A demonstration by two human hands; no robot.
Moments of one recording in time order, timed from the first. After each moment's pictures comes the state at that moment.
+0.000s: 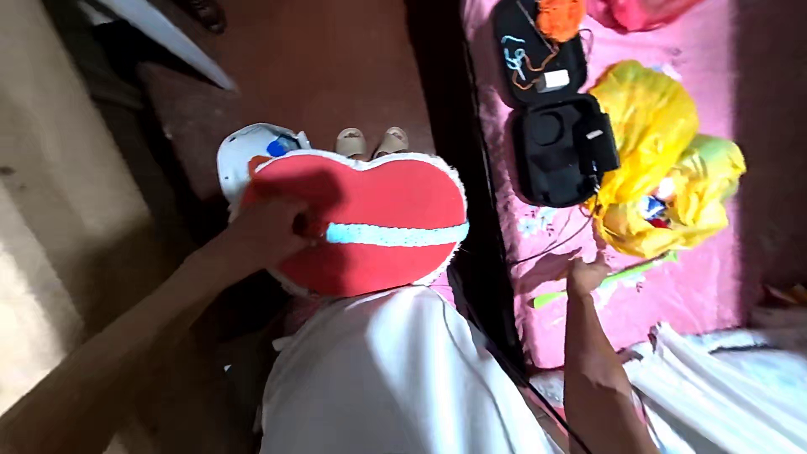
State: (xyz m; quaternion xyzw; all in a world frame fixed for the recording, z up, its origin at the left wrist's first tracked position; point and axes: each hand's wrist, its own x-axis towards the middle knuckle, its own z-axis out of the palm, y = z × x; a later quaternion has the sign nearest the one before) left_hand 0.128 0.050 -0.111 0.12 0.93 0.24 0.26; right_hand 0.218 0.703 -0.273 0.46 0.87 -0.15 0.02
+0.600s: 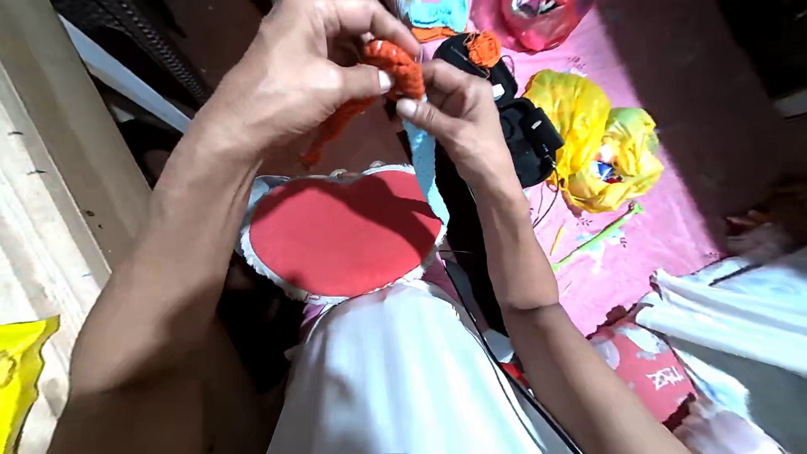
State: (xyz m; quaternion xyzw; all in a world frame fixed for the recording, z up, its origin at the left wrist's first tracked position) left_hand 0.046 0.110 0.055 0.28 0.78 0.55 0.10; right_hand 0.075 0.316 -0.002 -0.22 0.72 -0.66 -0.03
